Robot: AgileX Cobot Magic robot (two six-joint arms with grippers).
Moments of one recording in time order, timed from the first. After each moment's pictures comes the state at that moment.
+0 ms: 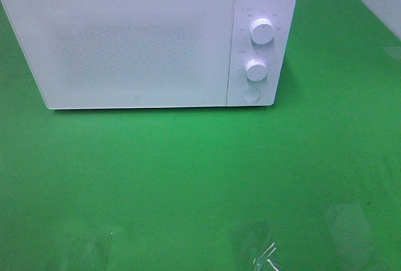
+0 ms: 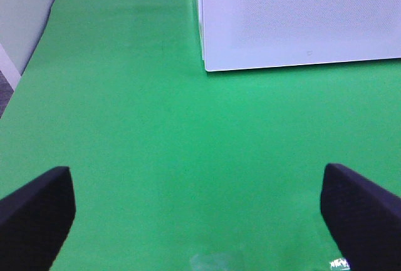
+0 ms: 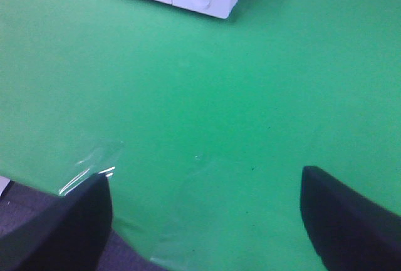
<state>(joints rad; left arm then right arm) 0.08 0.00 -0.51 -0.13 1.06 0.18 0.30 0.30 -0.56 -0.01 0.94 -0.01</state>
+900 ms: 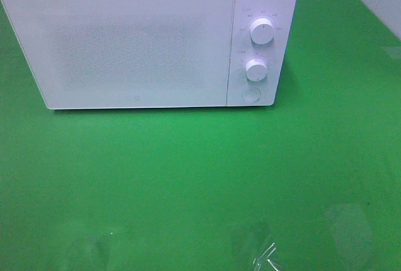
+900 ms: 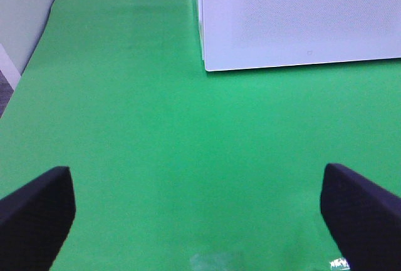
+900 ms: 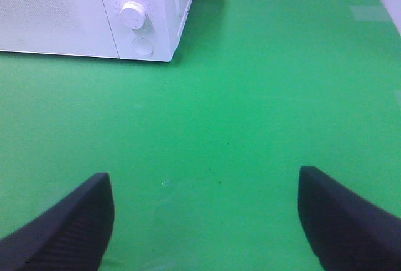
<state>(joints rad) 0.08 0.00 -0.51 -0.13 1.06 0.18 0.12 -0.01 -0.51 -0.01 1.00 0.04</state>
